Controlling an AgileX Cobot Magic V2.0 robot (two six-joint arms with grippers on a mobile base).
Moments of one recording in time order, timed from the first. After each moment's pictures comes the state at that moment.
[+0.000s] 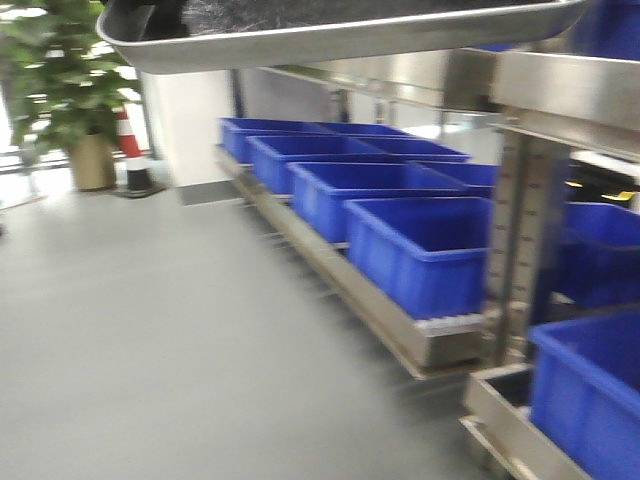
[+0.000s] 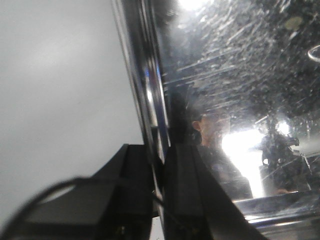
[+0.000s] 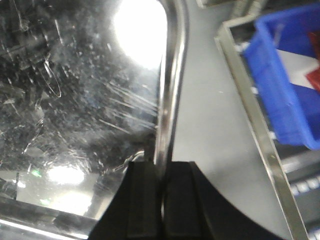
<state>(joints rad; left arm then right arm) -0.69 1.55 -1.63 0.16 1.23 -0.39 0.59 1.39 -1.51 -0.19 1.22 0.56</state>
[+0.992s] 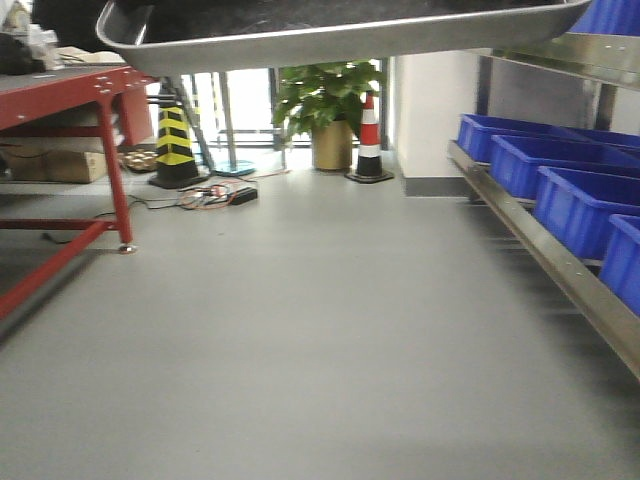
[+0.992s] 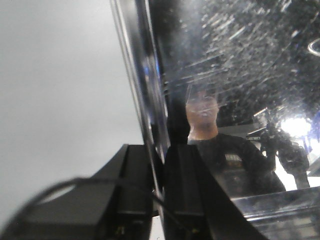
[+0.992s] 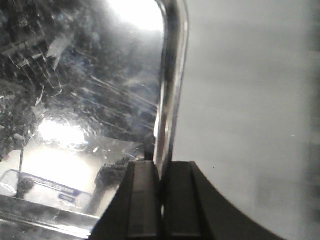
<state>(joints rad) -0.69 1.55 -1.63 0.16 1.24 -0.39 0.59 1.39 -1.51 -0.19 1.22 0.55</state>
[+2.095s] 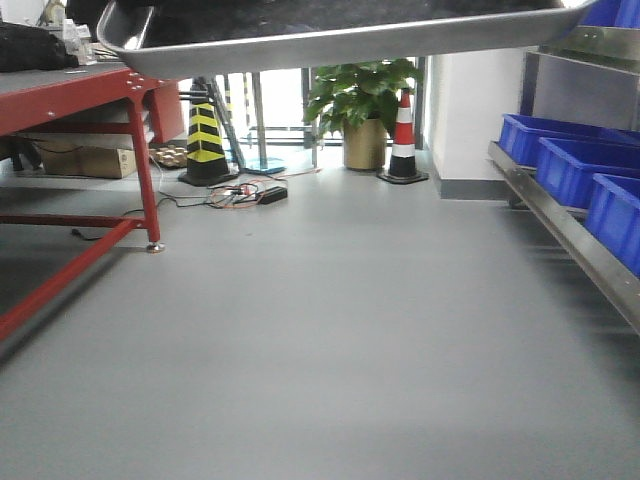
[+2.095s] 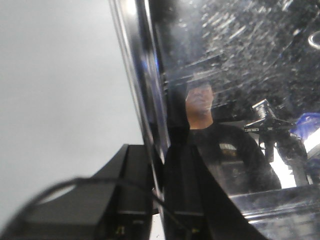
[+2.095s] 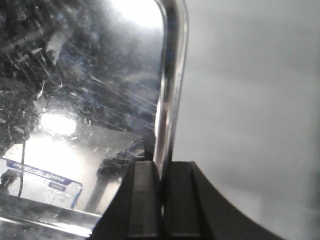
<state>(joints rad) -0.69 1.55 -1.63 0.16 1.24 -0.39 0.59 1.39 -1.51 -0.18 1.22 0.55</state>
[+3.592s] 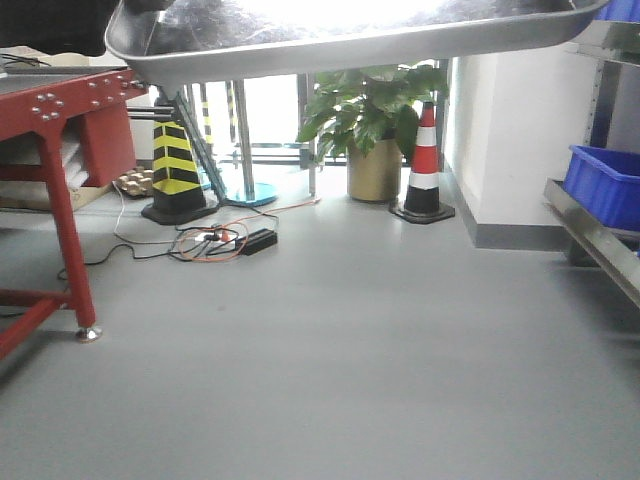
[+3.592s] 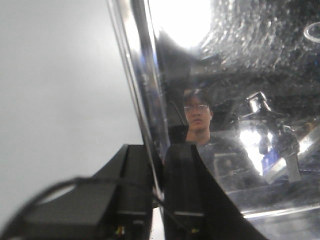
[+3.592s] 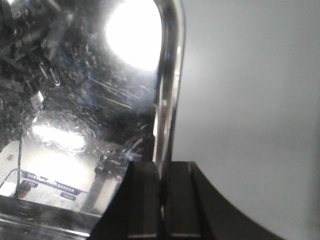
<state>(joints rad) -0.69 1.55 -1.63 0.13 1.24 -0.39 0.59 1.39 -1.51 -0.19 1.23 0.55</state>
